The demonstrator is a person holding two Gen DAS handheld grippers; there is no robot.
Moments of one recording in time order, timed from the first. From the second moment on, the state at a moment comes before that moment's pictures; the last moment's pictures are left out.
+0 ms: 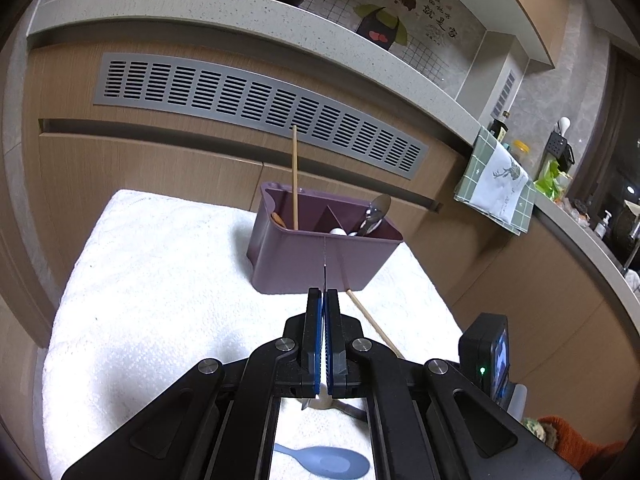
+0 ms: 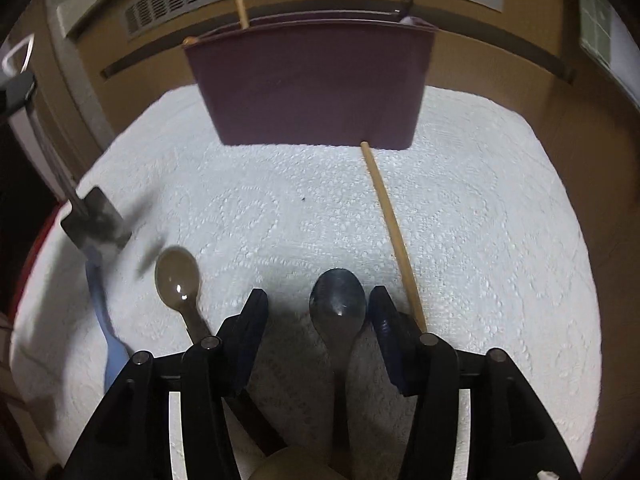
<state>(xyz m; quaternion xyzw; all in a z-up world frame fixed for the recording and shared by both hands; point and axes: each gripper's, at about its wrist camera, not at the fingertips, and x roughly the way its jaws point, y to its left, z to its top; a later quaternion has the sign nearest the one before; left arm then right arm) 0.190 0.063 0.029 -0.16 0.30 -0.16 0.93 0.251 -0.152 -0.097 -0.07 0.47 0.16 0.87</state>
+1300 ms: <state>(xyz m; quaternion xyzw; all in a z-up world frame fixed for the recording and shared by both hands) 0.247 0.043 0.180 -0.14 0.19 -0.19 0.95 0.275 -0.214 0.167 -0.01 0.15 0.22 0.96</state>
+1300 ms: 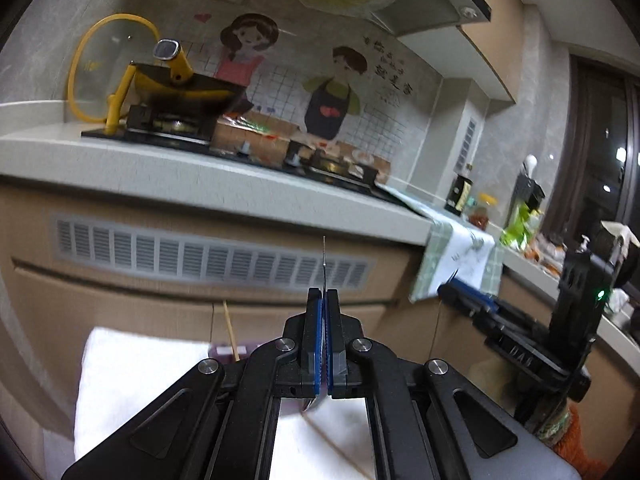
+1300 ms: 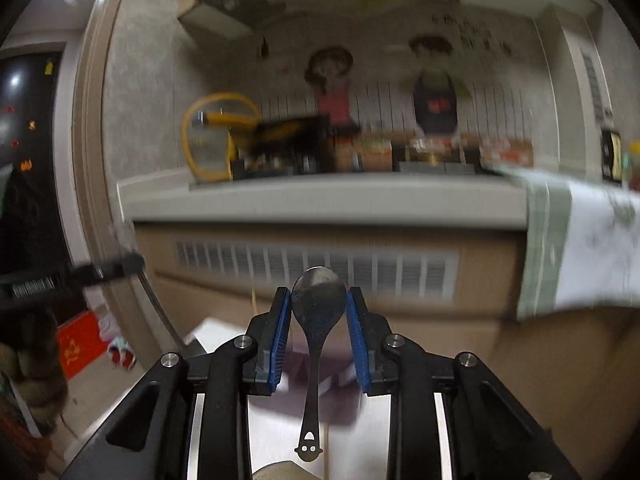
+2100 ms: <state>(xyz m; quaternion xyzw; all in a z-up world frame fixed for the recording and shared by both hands) 0.373 0.037 0.046 -0.17 0.29 -0.21 0.92 0.419 -0.171 0.029 0.01 0.30 0.24 0.92</state>
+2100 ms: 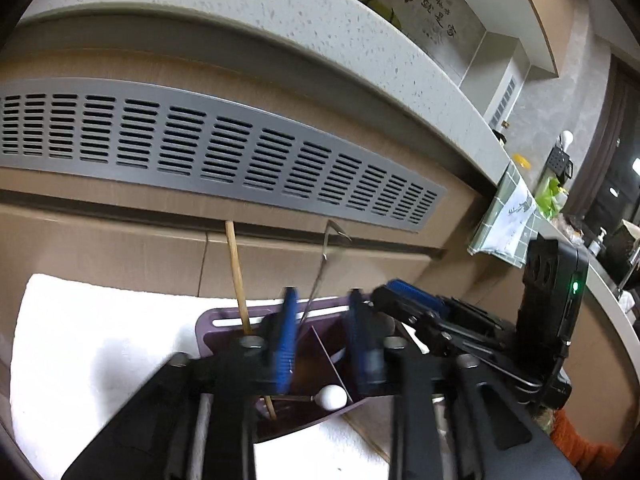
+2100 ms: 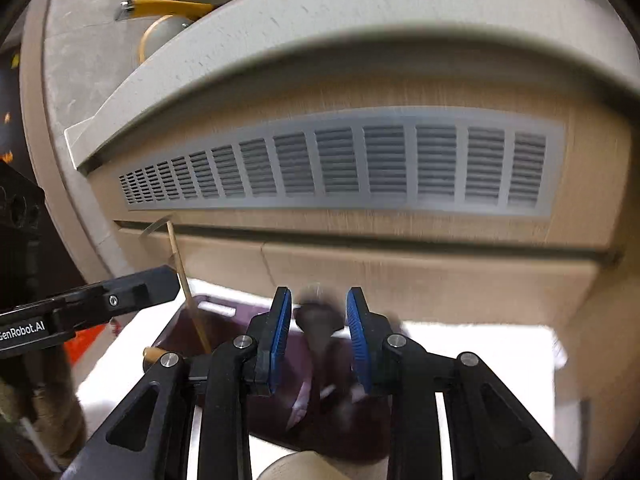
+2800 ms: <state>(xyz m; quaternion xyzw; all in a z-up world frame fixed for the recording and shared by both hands) 0.230 0.074 -0.062 -0.16 0.44 -0.20 0.86 0.232 -0.199 -0.006 -0.01 0.35 0.28 0.89</state>
